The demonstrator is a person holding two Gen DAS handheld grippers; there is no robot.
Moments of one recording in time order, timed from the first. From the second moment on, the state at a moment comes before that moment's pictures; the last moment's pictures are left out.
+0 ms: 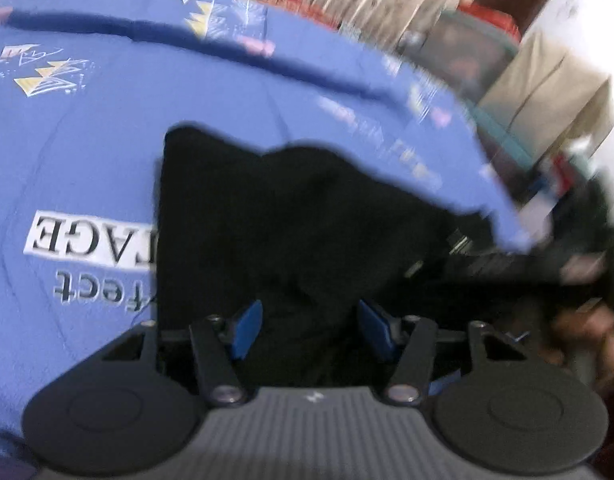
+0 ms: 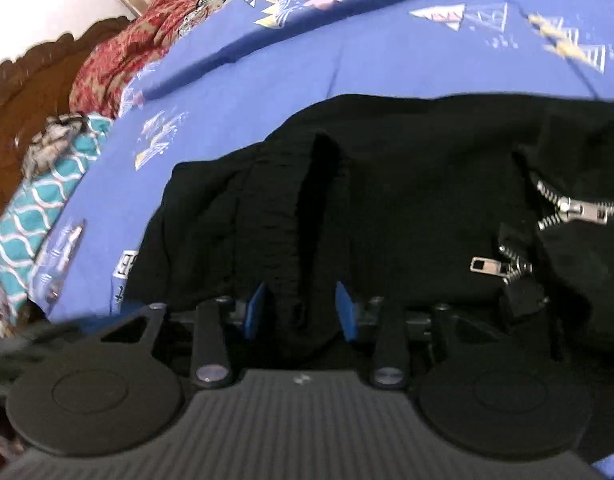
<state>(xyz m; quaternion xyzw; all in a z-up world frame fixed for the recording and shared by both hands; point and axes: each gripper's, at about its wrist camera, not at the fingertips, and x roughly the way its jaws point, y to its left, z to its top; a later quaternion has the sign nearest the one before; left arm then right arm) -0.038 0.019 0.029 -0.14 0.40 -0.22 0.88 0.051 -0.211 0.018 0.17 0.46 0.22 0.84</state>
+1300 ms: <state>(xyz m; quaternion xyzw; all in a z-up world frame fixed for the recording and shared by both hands) -0.029 0.003 0.027 -0.18 0.42 -0.22 0.87 -0.039 -0.428 0.023 0.34 0.33 -0.01 0.88</state>
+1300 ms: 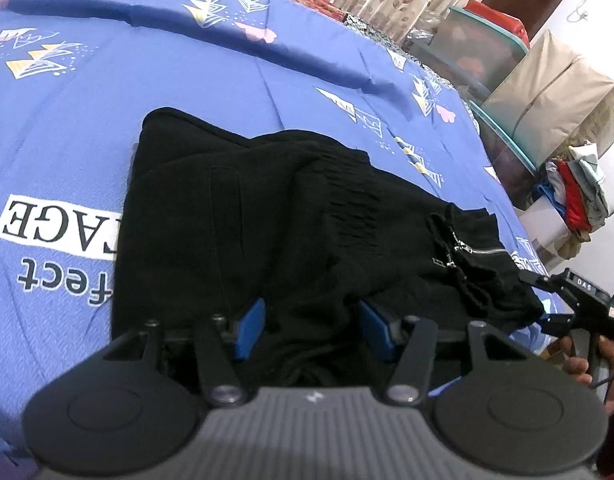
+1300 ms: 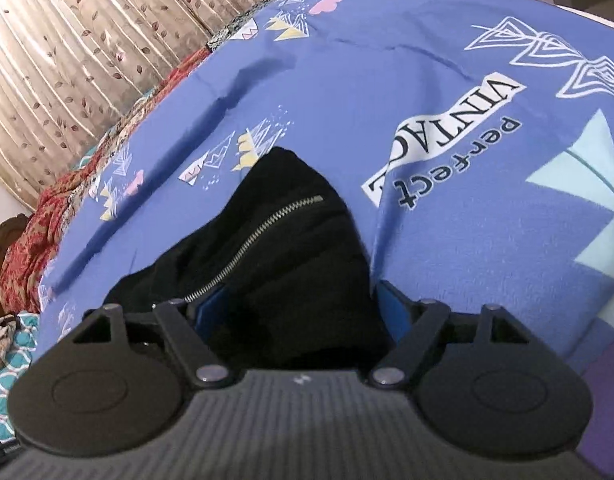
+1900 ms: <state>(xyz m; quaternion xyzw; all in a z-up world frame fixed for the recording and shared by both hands) -0.032 0.004 0.027 -0.18 0.41 -0.22 0.87 -0.059 -0.448 0.050 0.34 0.27 -0.03 0.90</state>
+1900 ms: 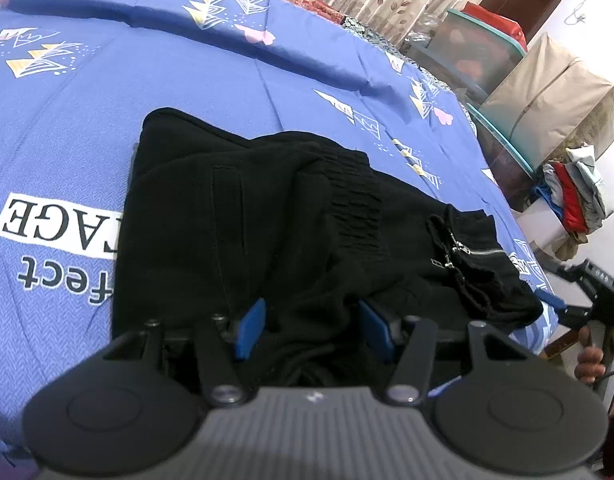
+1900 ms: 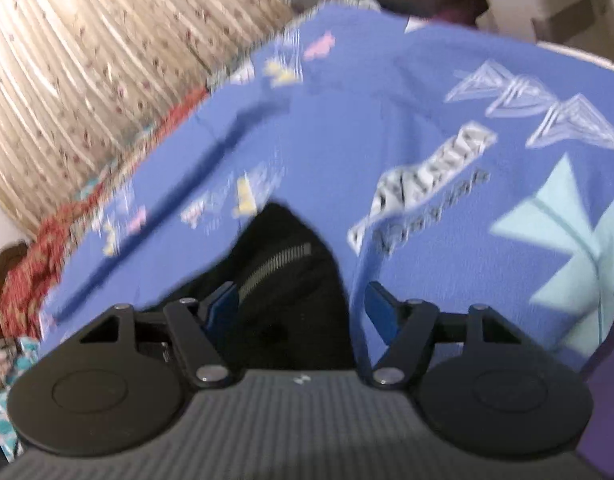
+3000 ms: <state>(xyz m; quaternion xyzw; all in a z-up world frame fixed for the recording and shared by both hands) -0.032 0.051 0.078 -0.25 0.36 -0.21 0.88 -0.034 -0.355 0.108 0.31 0.29 0.13 0.90</state>
